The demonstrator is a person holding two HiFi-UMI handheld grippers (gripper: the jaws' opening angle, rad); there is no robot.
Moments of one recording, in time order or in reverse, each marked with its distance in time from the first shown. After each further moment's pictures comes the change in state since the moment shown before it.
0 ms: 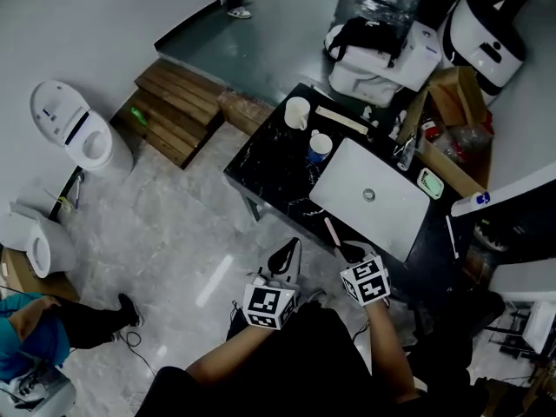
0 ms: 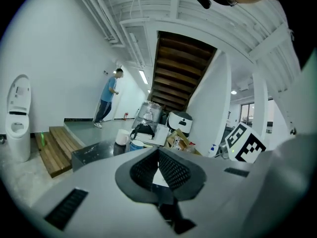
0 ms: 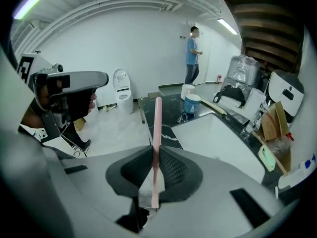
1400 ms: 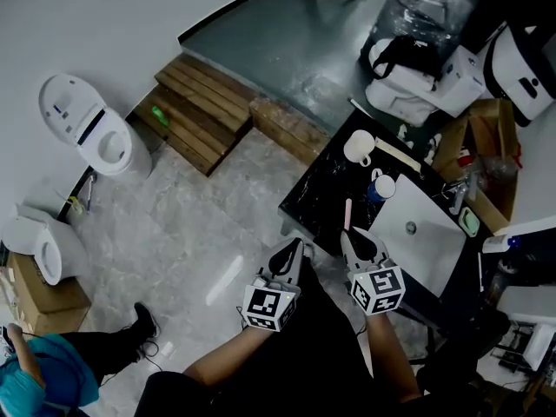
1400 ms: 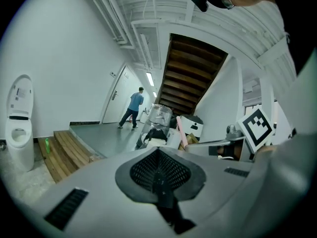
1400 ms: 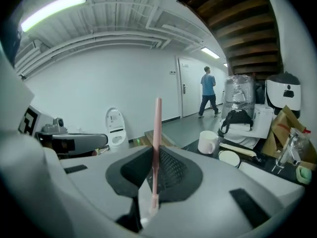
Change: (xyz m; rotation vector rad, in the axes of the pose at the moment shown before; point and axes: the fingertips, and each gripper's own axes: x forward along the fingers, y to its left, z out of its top) left arm 0.010 0.215 0.065 -0.024 -0.020 0.032; right arm 0.093 0.049 0.246 0.137 -0.440 -0.041
